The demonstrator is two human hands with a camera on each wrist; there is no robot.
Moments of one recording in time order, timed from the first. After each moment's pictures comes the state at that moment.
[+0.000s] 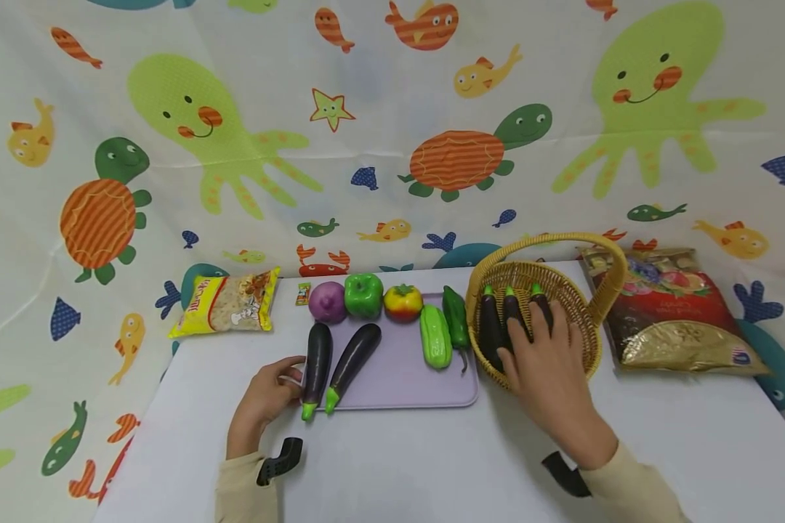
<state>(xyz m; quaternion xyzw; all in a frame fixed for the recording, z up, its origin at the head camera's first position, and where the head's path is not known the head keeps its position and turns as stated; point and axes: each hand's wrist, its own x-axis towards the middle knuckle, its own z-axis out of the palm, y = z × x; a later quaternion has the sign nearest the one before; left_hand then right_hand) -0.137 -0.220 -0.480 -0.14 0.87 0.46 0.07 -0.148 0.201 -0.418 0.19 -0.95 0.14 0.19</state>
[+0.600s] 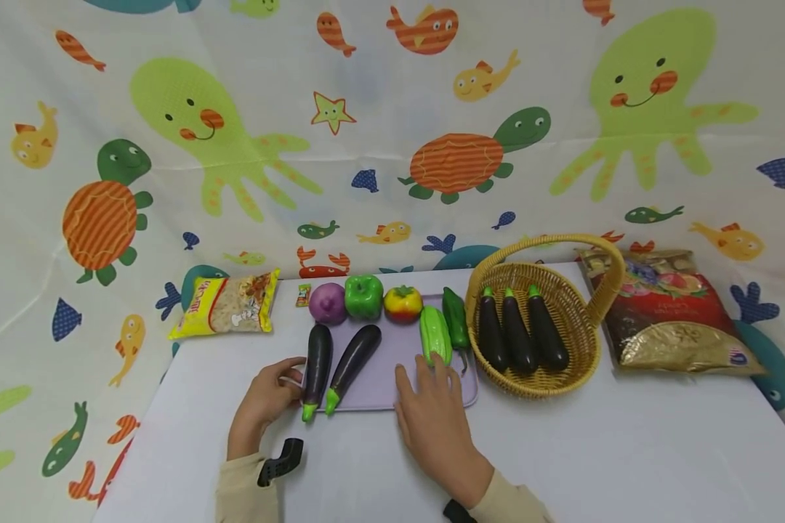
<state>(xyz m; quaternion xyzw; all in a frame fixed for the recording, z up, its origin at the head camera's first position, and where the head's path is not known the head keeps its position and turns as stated) -0.137 -0.220 -0.480 -0.14 0.87 0.46 0.07 -0.106 0.074 -0.470 0.27 -0.93 0.15 0.20</state>
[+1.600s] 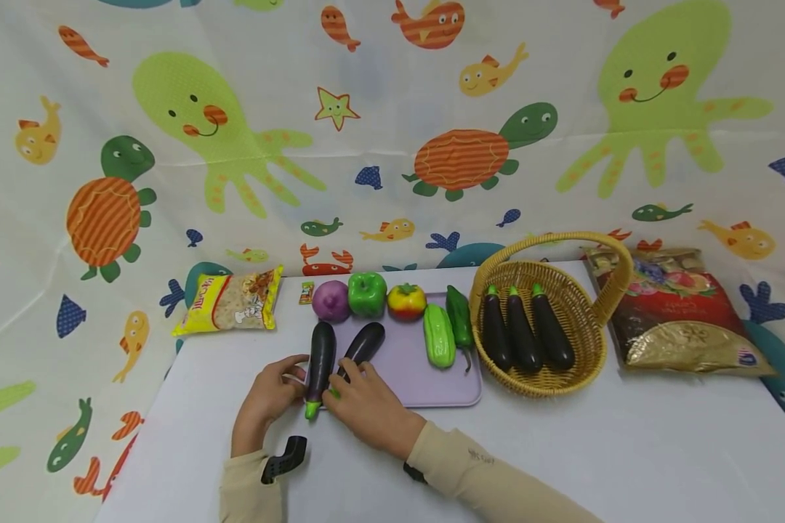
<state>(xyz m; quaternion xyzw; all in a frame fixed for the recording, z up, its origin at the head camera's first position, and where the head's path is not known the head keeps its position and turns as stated) -0.138 -0.220 -0.481 -0.13 0.88 0.45 0.06 -0.140 -0.005 -0.480 0.51 -0.84 0.01 0.17</state>
